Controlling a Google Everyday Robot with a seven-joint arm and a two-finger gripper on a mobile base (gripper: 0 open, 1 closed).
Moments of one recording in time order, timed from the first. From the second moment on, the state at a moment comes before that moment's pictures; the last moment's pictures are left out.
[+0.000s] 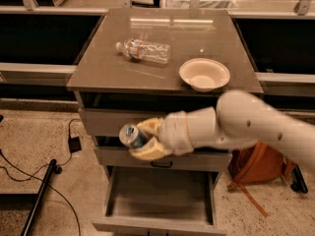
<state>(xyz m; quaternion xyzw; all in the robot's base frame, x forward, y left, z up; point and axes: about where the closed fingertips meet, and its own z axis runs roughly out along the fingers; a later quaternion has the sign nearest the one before) 0.462 0.047 0.776 -0.63 0.56 0.31 0.43</state>
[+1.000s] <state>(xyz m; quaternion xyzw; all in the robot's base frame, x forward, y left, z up) 0.442 -0.029 0.690 -0.50 0.56 0.28 0.60</state>
